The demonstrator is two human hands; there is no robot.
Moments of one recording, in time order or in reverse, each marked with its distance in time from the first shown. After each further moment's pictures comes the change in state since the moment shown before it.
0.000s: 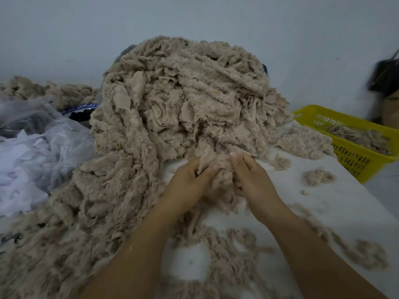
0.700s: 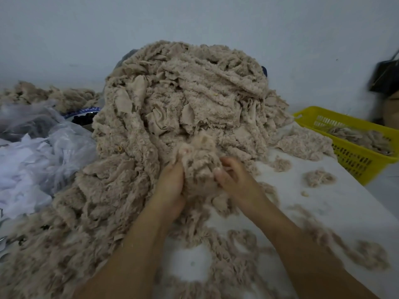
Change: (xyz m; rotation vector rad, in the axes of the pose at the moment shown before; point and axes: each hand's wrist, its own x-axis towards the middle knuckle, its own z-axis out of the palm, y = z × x) left_hand 0.002 0.009 -0.015 -0.833 0.089 -0.337; right_hand -0.009 0.000 0.009 -0.238 -0.190 -0.137
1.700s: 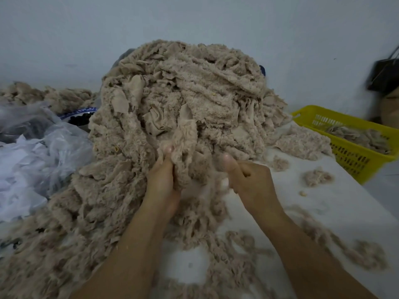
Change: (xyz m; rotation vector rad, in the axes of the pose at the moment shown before) left_hand 0.009 0.001 -0.004 -0.115 0.115 0.050; right_hand 0.001 -0.005 -0.008 -0.162 0.314 -0.153
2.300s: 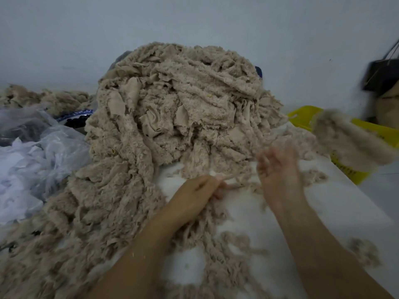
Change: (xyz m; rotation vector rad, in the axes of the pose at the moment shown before) left_hand -0.016 -0.028 0.007 0.970 -0.432 0.074; right_hand 0.026 0.037 -0.038 1.041 0.391 0.495
